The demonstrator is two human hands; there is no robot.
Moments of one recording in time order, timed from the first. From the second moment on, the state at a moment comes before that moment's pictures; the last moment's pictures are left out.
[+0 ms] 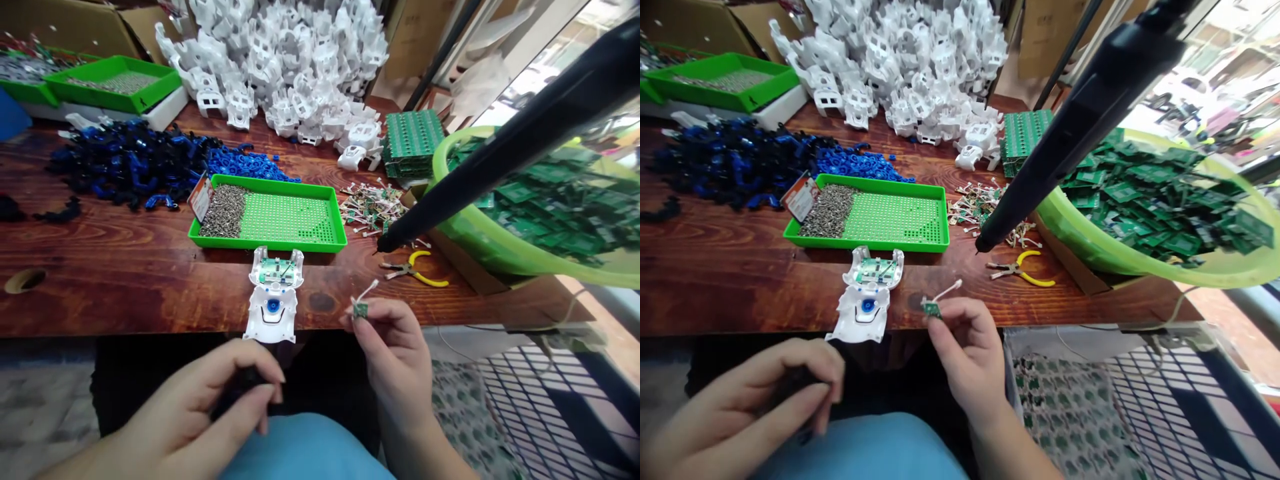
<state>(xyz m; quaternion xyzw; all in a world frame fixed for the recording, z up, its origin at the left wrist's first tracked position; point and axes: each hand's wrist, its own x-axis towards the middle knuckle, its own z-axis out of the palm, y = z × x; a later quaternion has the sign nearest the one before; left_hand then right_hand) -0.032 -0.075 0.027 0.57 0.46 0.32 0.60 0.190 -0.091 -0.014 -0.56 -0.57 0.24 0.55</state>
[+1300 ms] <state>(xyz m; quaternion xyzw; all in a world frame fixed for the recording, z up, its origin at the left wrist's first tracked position) -0.021 -0.077 0.015 0.84 0.34 0.26 0.33 0.171 -0.136 -0.003 -0.39 -0.48 0.58 0.53</state>
